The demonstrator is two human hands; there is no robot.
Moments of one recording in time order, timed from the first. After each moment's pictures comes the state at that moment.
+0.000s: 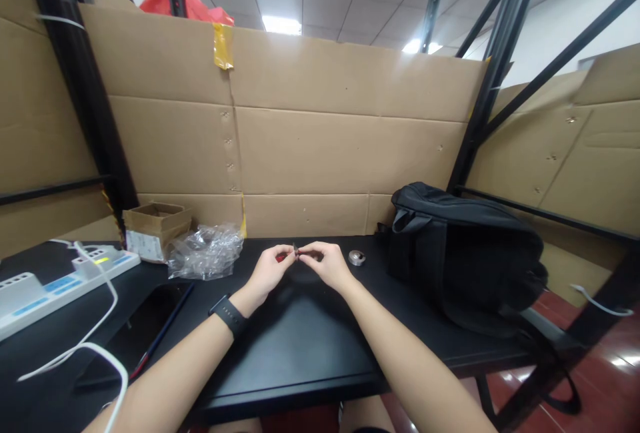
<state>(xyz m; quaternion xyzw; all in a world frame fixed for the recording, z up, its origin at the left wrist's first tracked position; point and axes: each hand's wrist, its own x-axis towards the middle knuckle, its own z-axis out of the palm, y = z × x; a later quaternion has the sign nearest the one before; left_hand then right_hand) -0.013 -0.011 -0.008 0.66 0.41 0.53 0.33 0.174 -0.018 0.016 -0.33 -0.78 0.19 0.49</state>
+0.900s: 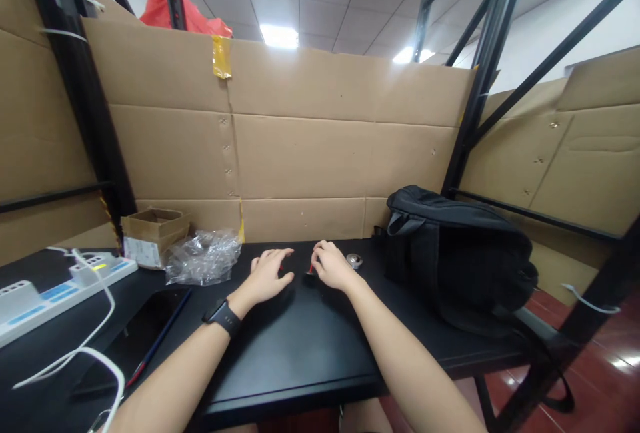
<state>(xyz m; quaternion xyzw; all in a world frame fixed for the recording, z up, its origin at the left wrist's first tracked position) -0.032 -0.017 -0.009 0.81 0.49 0.32 0.02 0.203 0.000 0.005 -0.43 -0.85 -0.04 0.29</state>
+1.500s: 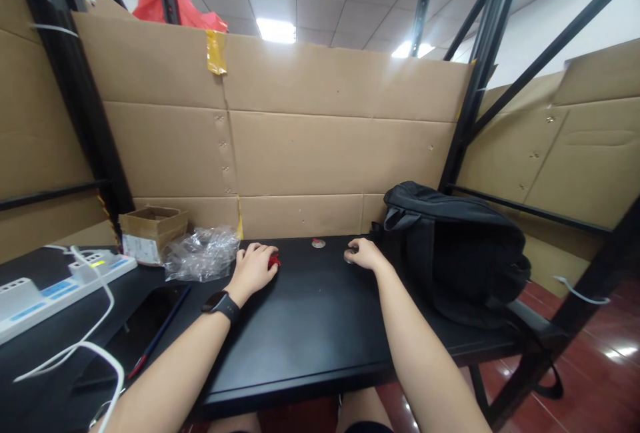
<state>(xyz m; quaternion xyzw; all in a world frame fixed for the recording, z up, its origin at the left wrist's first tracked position) -0.052 -0.001 -0.017 0.78 0.54 0.31 -0.07 0.303 0.035 0.001 -0.65 -0.71 0.07 0.26</state>
